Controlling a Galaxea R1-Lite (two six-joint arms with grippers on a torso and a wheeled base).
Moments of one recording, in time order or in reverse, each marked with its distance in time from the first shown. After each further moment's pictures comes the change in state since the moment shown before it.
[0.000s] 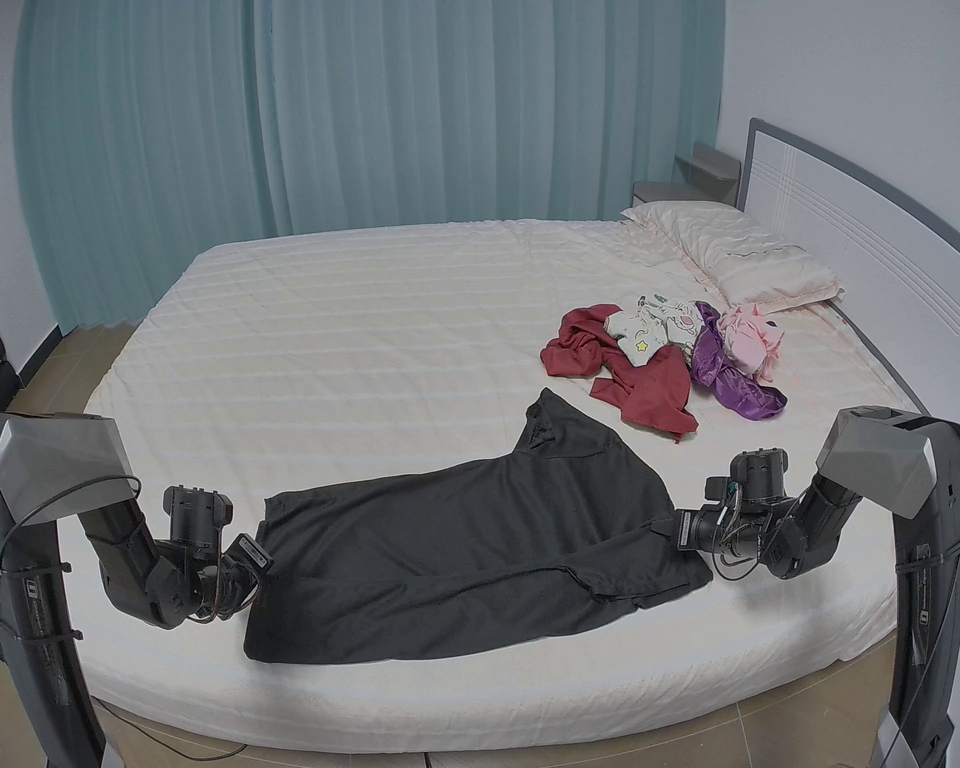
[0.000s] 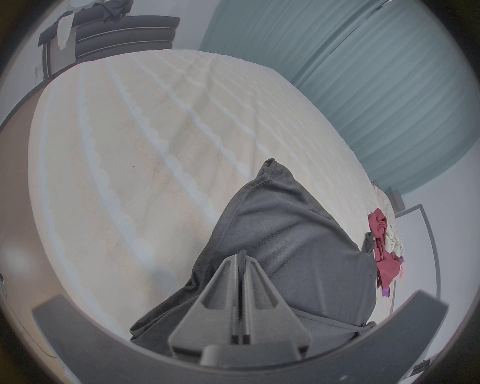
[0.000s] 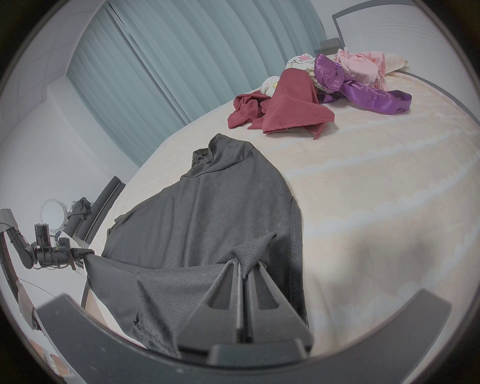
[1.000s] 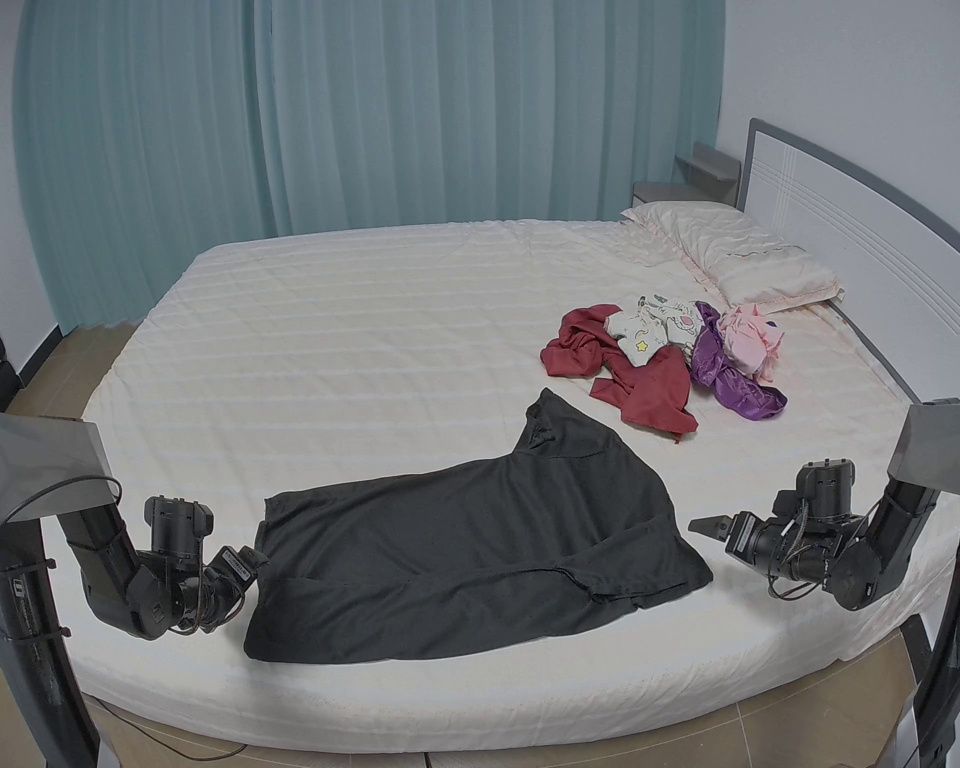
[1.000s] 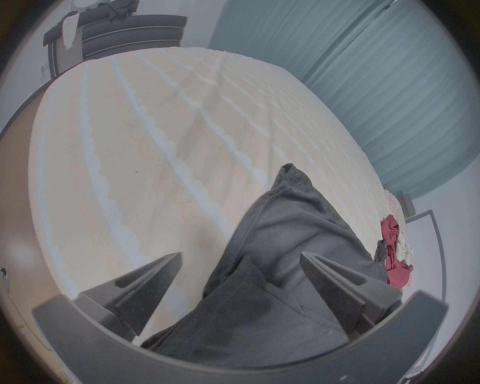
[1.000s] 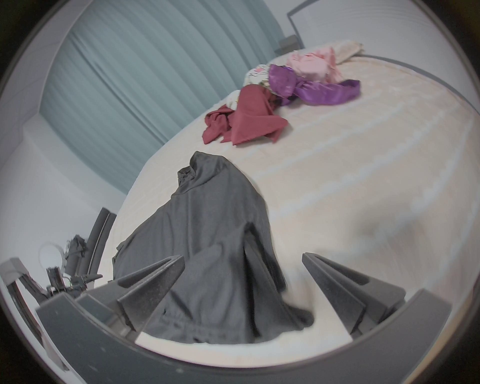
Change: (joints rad) left arm 0.037 -0.044 0.095 -0.017 -0.009 0.032; right arm -0.044 -0.293 0.444 -0.154 -0.080 0.337
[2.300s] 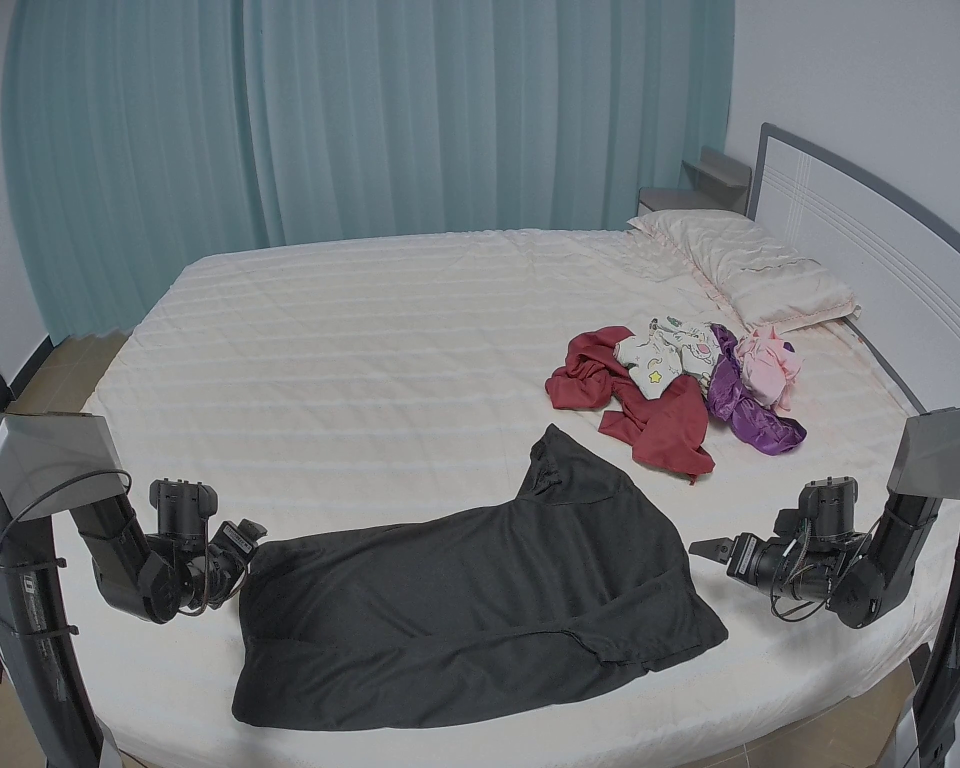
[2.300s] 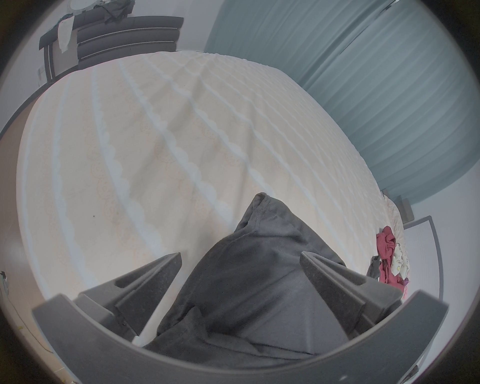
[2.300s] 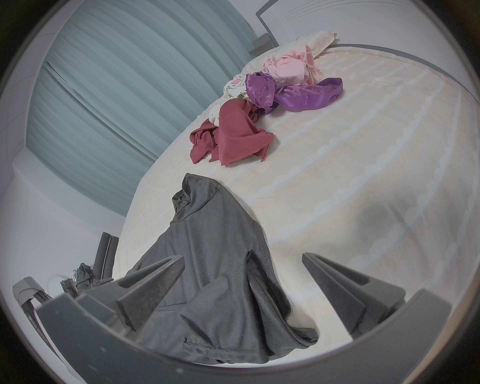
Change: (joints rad) left arm 0.008 0.047 -0.105 -0.029 0.019 -0.061; right arm 0.010 -0.001 0.098 -0.064 0.000 -0.020
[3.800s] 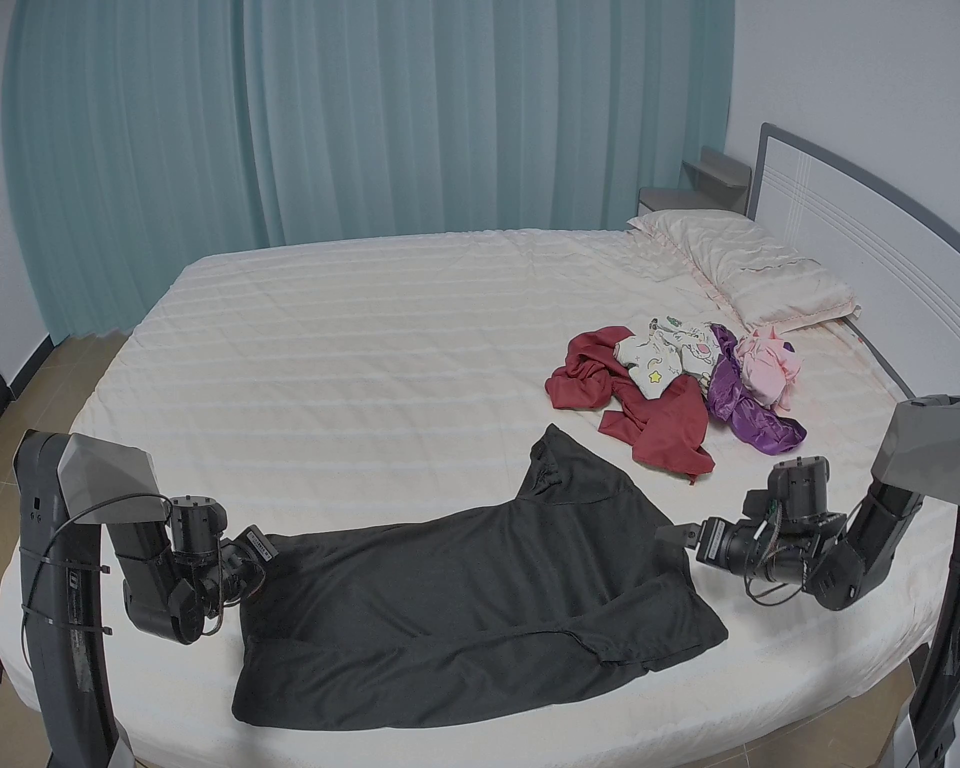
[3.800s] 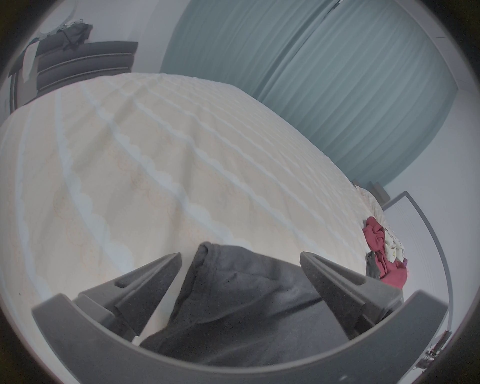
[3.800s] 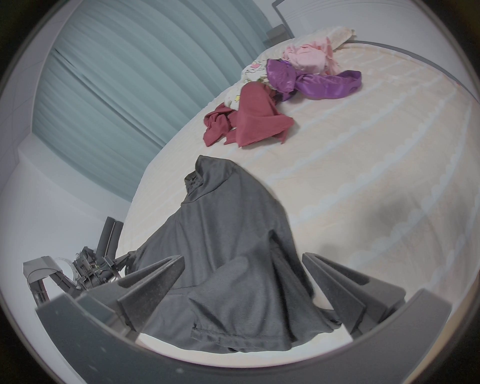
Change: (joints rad) left arm 0.018 0.225 -0.037 -0.381 -0.107 0.260; right arm 0.094 -0.002 -0.139 0.114 -0.011 -0.027
